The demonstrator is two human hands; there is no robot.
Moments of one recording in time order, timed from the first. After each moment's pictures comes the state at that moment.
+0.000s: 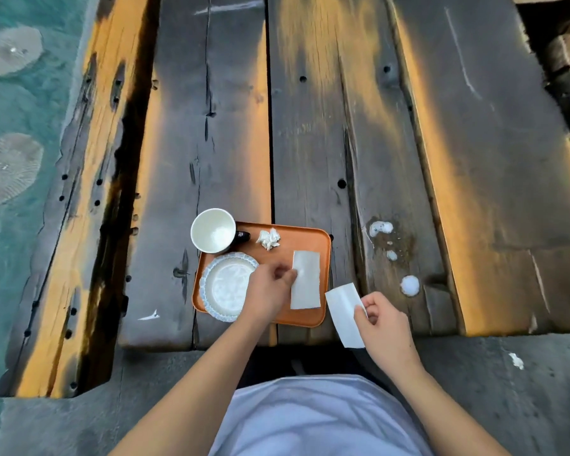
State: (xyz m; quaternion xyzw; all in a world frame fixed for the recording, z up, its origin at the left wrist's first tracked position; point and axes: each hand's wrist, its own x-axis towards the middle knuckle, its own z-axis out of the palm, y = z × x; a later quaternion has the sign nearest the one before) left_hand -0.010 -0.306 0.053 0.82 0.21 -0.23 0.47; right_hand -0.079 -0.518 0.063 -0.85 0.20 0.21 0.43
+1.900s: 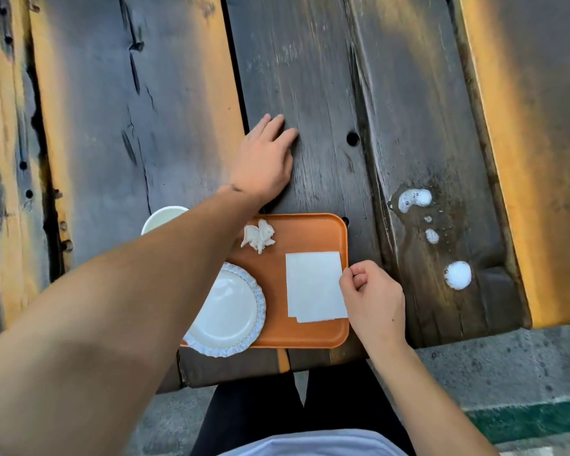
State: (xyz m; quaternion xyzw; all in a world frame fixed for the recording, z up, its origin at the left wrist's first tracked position) left_hand 0.218 -0.295 -0.073 0.97 -0.20 -0.09 0.14; right_hand -0.010 -0.457 -0.044 -0.89 0.27 0.14 0.34
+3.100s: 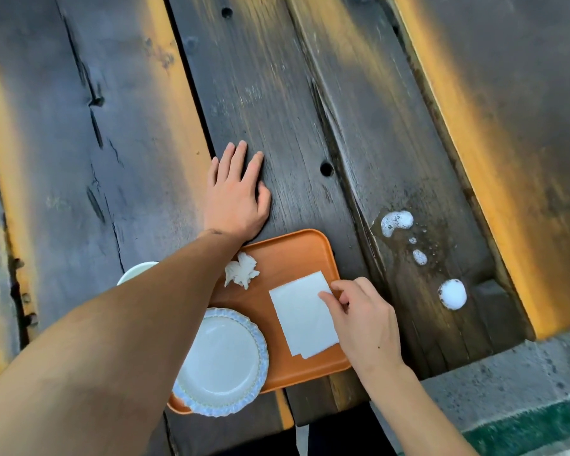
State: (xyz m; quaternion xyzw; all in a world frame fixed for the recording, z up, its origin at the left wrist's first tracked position) left_hand 0.226 -0.294 -0.107 0.97 -0.18 0.03 0.13; right_hand 0.008 -0.451 -0.057 -0.94 0.20 0.07 0.28
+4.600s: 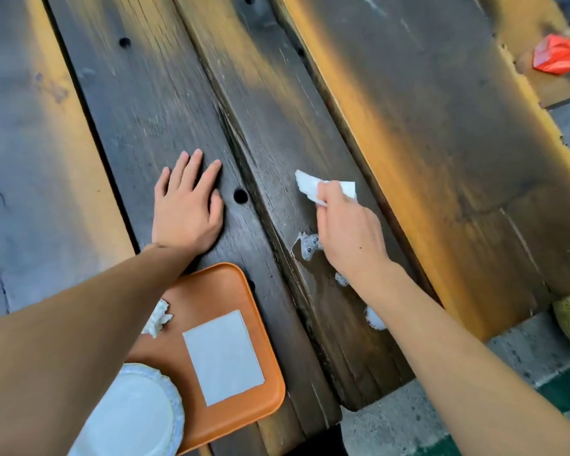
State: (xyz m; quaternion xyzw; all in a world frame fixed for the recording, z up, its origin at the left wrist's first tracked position) left_hand 0.242 -0.367 -0.112 0.97 -0.22 0.02 0.12; right_hand 0.124 -0.596 -0.037 -0.97 0.13 0.04 0.17
